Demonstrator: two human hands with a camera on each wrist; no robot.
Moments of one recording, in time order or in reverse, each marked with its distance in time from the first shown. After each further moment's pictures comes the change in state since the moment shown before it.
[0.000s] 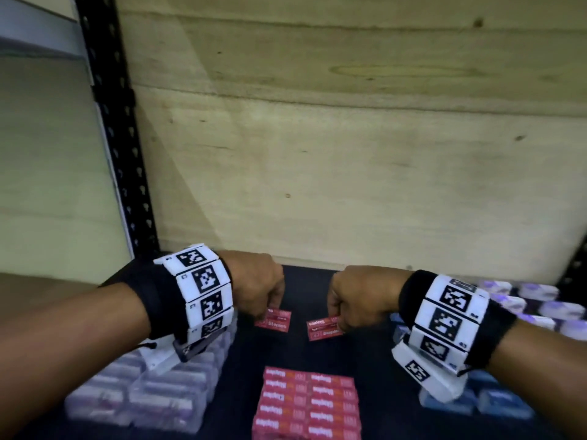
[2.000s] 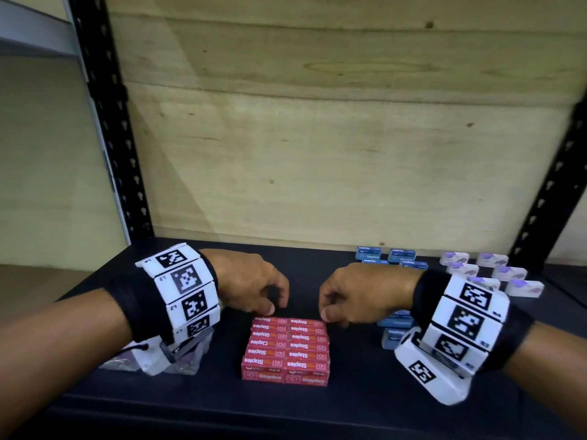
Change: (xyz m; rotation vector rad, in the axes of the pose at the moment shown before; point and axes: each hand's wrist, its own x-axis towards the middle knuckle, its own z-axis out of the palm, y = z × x) left_hand -0.046 0.045 0.010 -0.087 -0.103 0.053; right_hand -0.073 -0.008 0.023 0.194 -0.023 -0.047
